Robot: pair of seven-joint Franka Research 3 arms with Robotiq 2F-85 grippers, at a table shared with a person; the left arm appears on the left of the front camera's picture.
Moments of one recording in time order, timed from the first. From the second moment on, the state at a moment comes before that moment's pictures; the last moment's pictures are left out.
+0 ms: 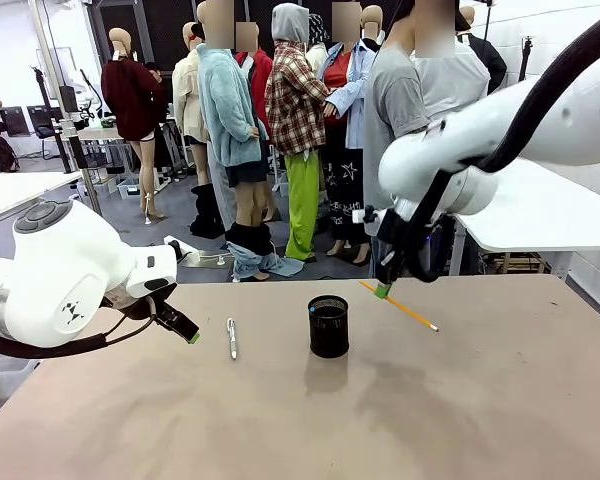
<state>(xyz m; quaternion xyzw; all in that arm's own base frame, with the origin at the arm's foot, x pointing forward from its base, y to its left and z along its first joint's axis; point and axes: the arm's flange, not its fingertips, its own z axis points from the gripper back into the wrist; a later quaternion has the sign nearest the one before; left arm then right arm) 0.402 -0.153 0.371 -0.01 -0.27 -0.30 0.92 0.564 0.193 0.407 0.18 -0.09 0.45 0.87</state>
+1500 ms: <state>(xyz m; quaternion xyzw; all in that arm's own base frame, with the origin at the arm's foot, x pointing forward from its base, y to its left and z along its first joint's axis) 0.402 -0.153 0.371 -0.01 -0.27 -0.30 0.92 0.577 0.267 0.441 0.43 -0.28 0.69 0.51</state>
